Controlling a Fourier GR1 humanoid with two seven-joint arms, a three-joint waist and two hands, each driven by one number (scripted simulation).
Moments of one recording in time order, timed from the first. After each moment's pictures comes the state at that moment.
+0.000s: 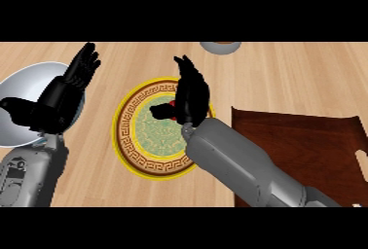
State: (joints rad) left arm -0.37 0.25 0.01 -1.55 0.04 -0.06 0.11; right arm -0.95 0.00 0.74 -0.93 0.48 -0.85 0.86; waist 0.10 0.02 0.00
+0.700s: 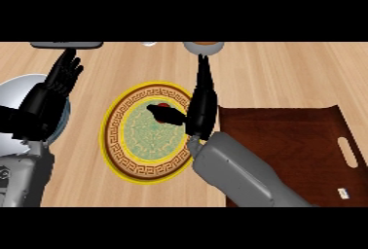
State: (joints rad) left arm -0.31 0.28 0.08 -1.57 0.06 -0.06 0.10; right arm -0.79 -0.01 0.69 -1.08 0.34 -1.12 0.66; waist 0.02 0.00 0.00
